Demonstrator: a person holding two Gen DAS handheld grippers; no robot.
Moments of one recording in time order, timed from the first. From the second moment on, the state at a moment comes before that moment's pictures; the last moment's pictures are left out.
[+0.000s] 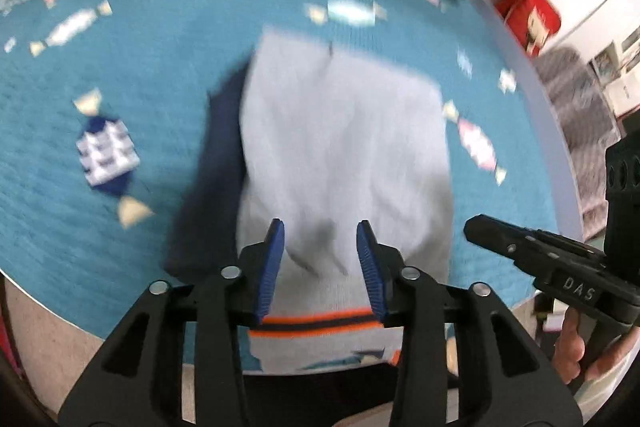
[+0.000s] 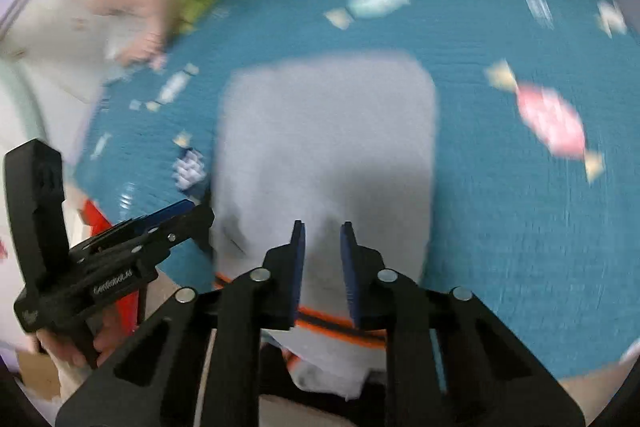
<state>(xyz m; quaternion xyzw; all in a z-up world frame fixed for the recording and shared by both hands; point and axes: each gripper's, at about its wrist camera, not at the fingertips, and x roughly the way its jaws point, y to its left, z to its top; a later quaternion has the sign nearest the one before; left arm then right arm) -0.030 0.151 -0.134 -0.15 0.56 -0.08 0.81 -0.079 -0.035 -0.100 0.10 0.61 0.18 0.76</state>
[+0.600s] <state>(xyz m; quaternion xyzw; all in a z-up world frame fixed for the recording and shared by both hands) -0.047 0.140 -0.197 -0.11 0.66 -0.05 0.74 -0.093 -0.001 -0.167 0.08 0.74 0.17 0.64</state>
